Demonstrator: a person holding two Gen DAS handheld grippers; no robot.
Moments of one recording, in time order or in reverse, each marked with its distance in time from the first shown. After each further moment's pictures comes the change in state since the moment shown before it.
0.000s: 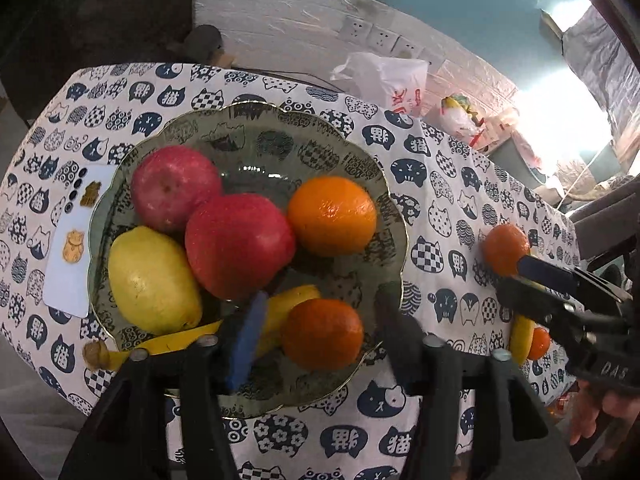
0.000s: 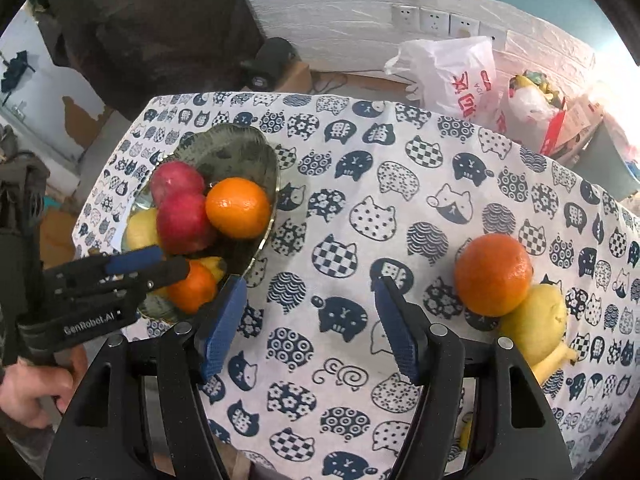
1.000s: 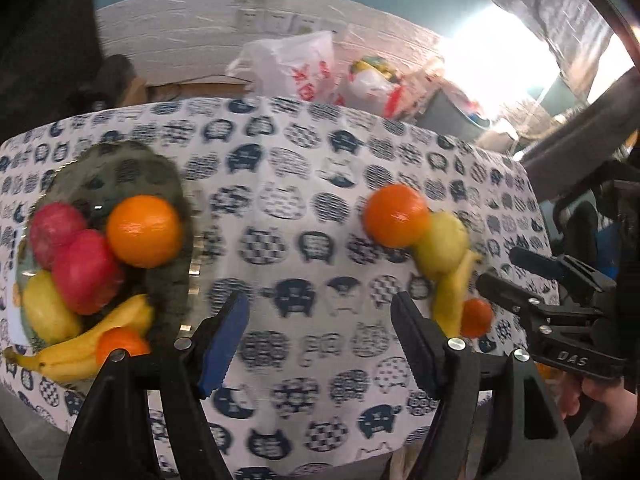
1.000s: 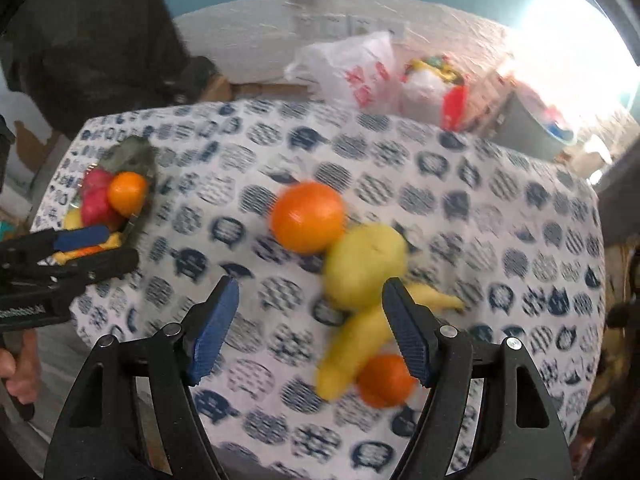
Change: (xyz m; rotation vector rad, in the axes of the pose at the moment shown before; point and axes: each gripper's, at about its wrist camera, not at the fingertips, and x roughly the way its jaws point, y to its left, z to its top) left arm 0.006 -0.139 -0.009 0.216 0.067 -0.108; right arm -0.065 -0.112 -0.065 0.127 -0.024 -0.209
